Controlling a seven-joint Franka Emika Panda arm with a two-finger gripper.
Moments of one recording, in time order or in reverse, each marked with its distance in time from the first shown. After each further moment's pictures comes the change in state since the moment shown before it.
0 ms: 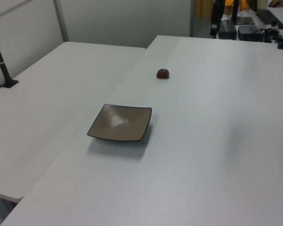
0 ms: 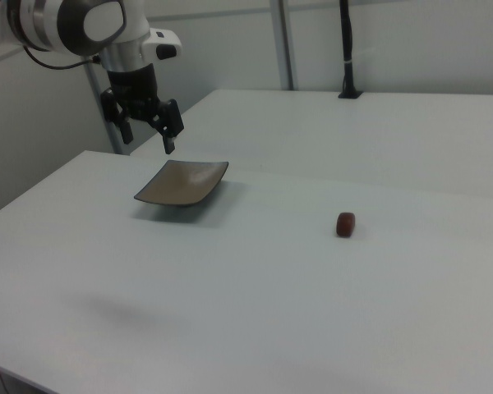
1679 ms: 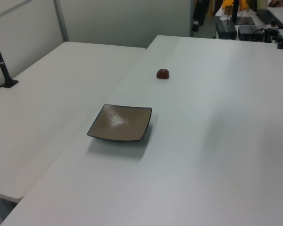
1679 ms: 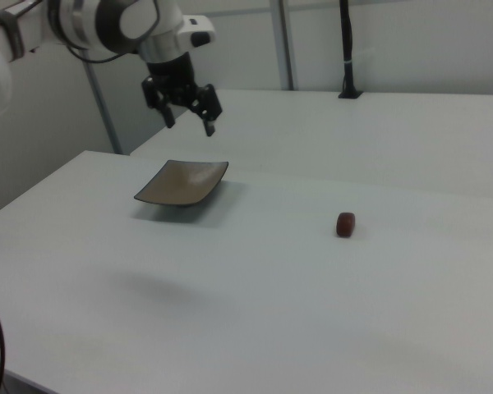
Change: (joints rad) arm -0.009 0.152 -0.041 0.160 -0.024 0.109 0.000
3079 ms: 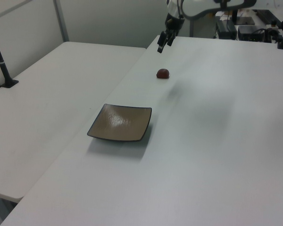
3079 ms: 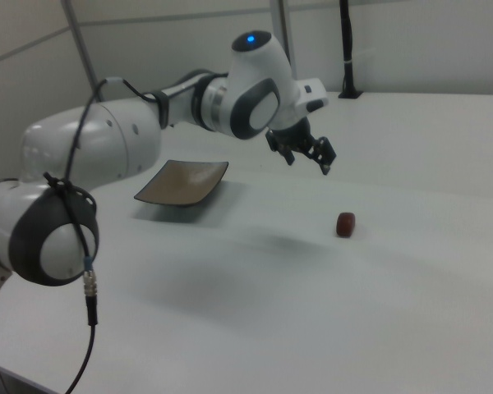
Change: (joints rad) arm -0.160 0.531 -0.008 0.300 -0.011 0.434 0.000
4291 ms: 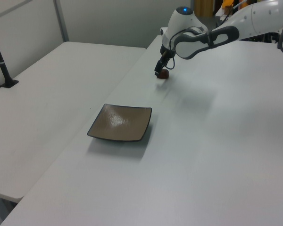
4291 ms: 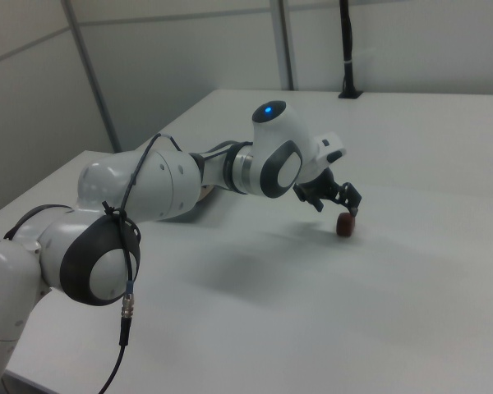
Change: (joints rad) arm -0.017 0.234 0.000 0.042 -0.164 0.241 0.000
